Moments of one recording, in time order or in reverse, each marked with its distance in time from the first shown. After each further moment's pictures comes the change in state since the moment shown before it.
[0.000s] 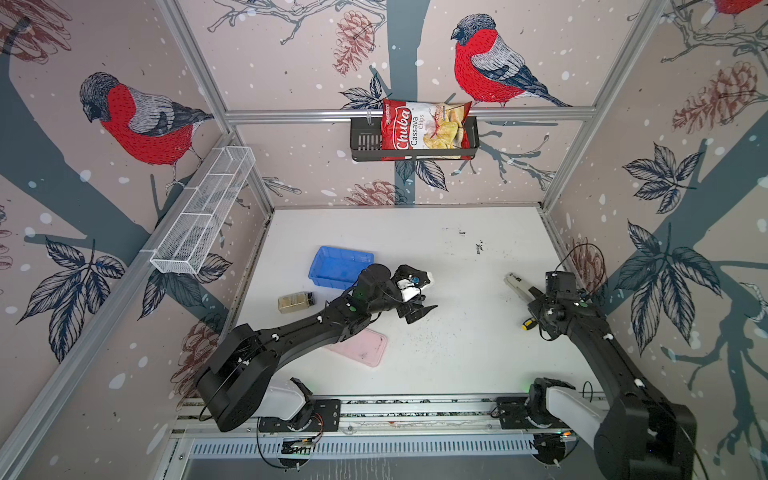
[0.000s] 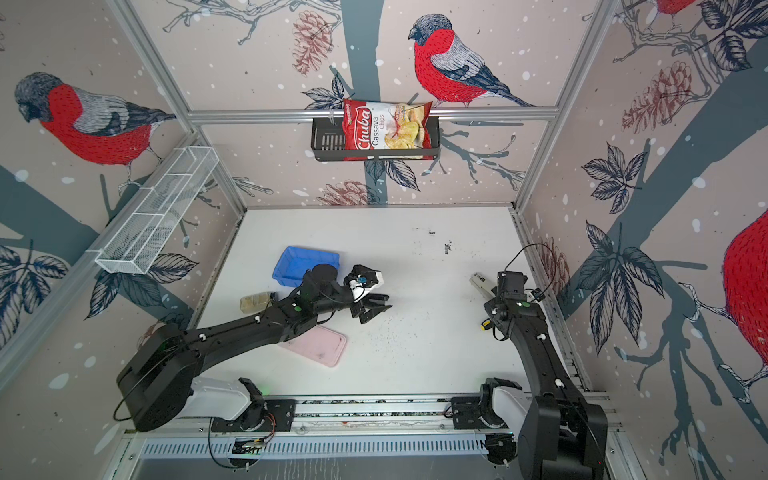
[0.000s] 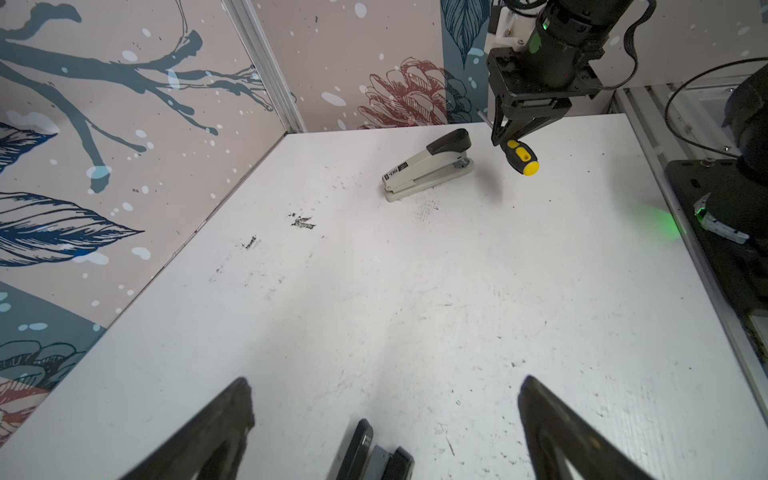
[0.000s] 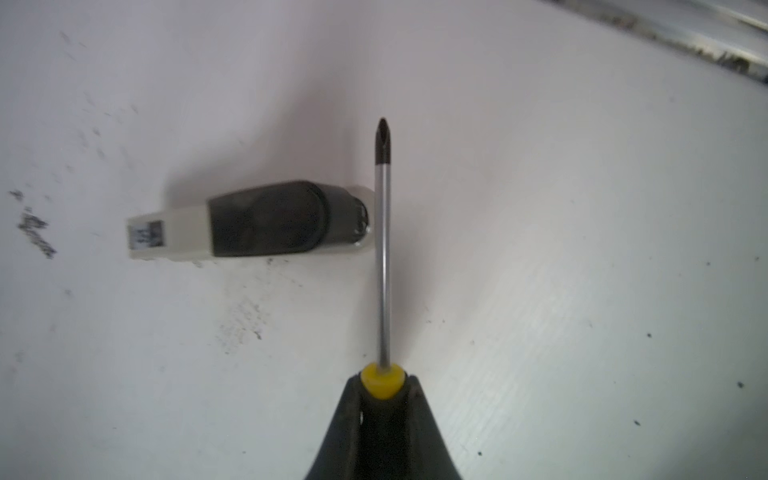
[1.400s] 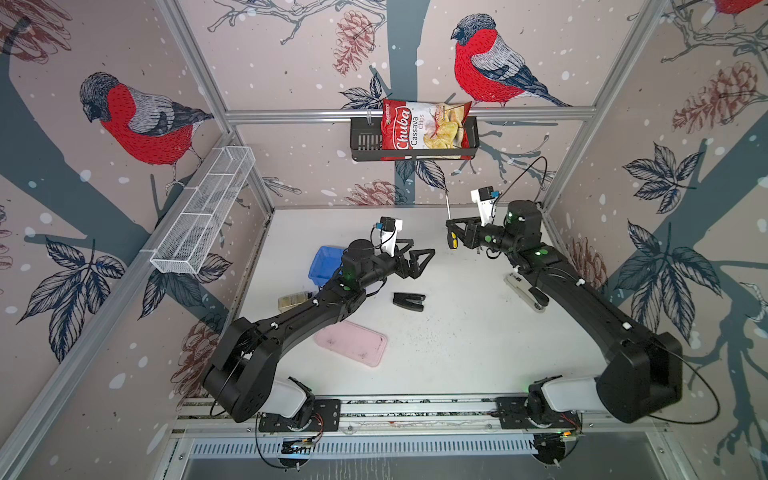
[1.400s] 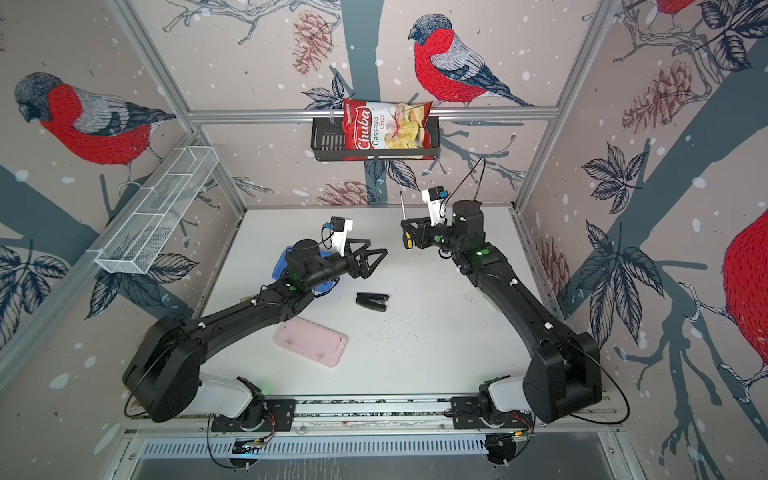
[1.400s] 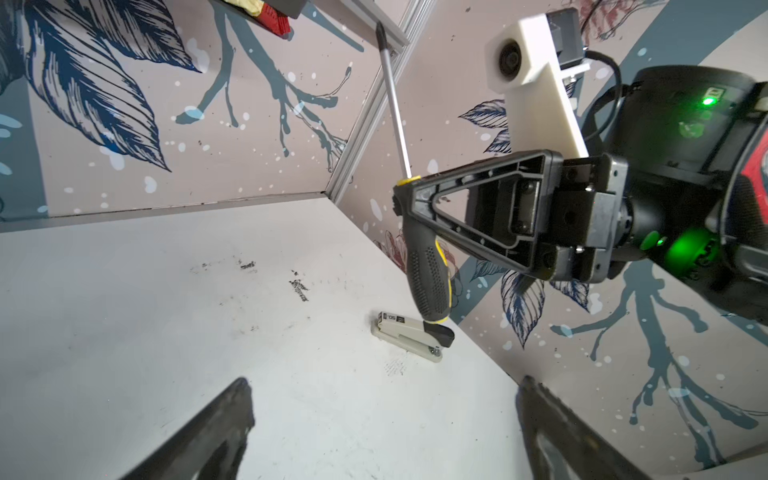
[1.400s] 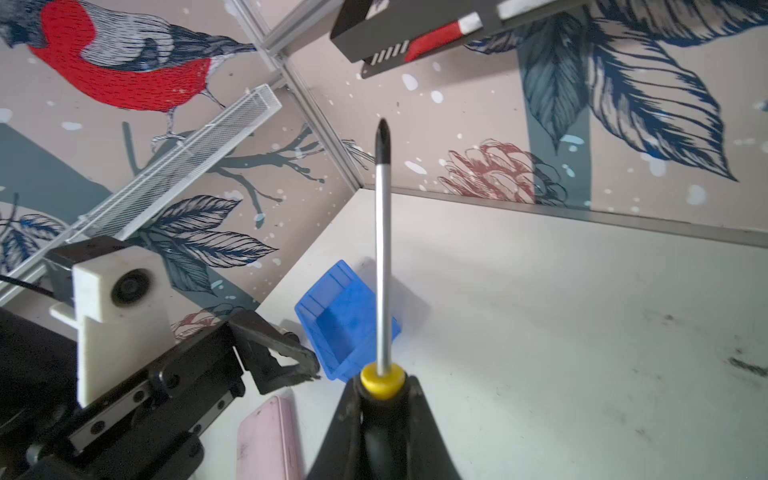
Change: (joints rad) left arm 0.151 0.047 0.126 0.228 0.045 -0.886; right arm 0.456 0.366 0.523 0.647 -0.794 -0.586
